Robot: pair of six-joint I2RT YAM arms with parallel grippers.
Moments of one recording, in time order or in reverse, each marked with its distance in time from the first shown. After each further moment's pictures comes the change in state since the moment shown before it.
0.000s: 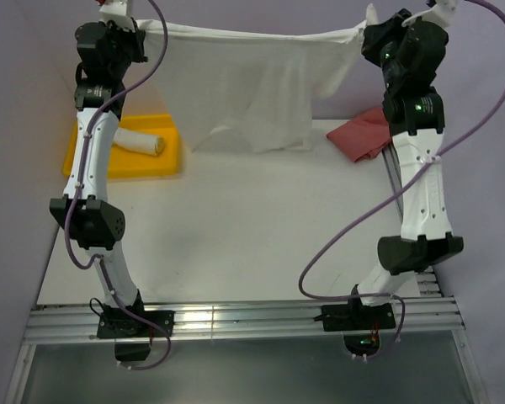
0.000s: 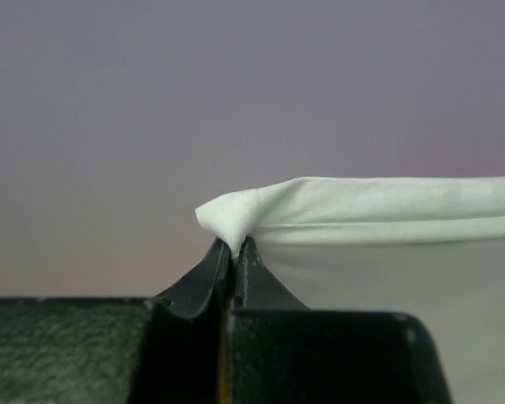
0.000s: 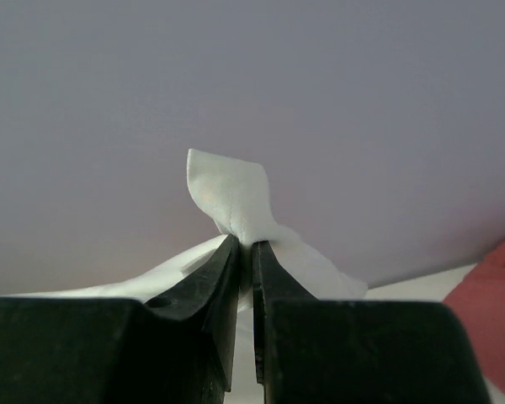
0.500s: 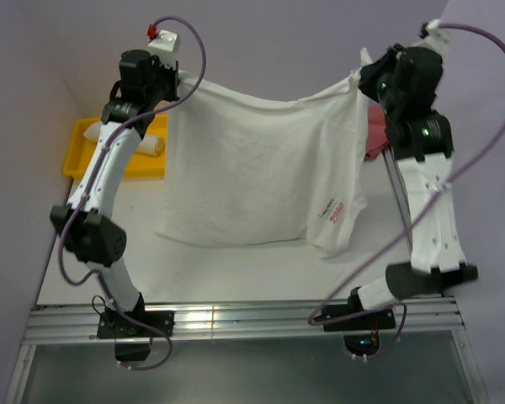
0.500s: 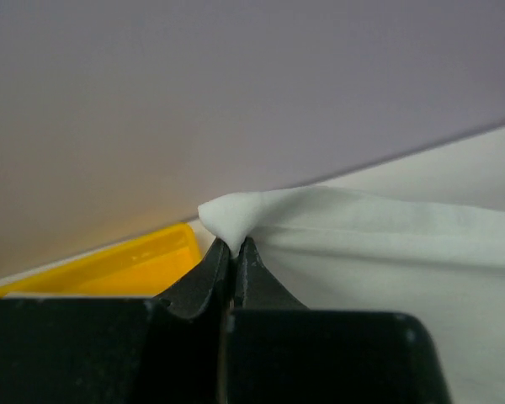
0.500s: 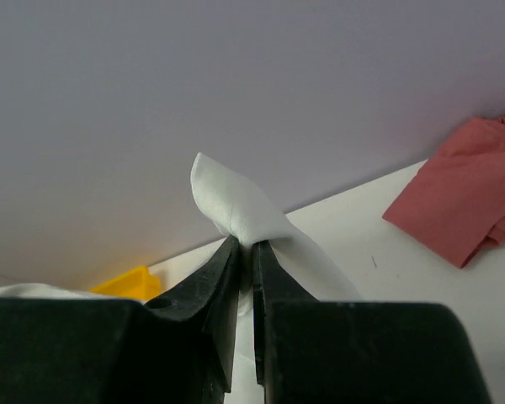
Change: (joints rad) left arm -0.177 -0.230 -0.357 -0.188 -0.097 0.040; right arm 0.078 -0.286 -0.232 -0.240 0.124 0.042
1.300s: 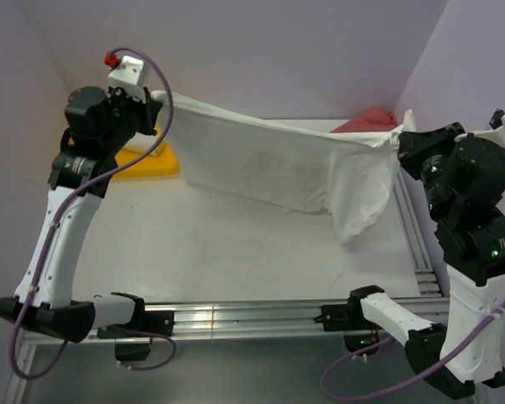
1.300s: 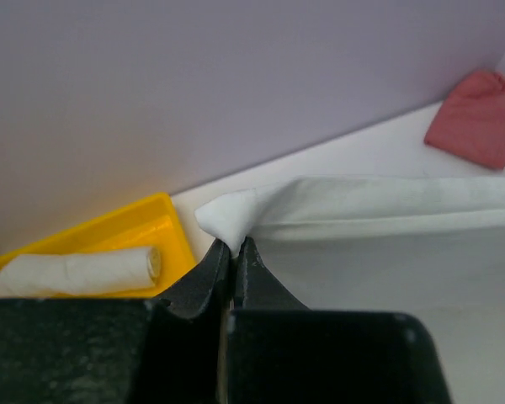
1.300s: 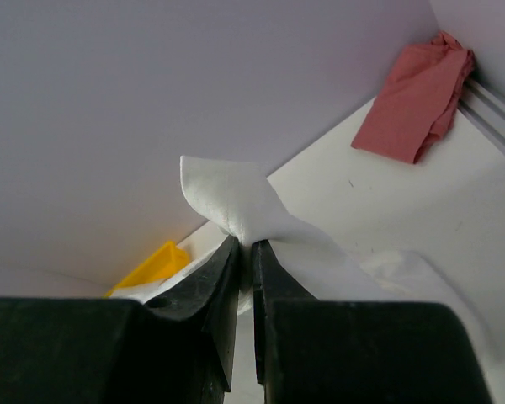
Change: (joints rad) left arm -0.017 -0.456 -0.312 -0.073 0.084 -0.014; right arm 0.047 -0.412 -0.151 -0.344 0.146 0.209
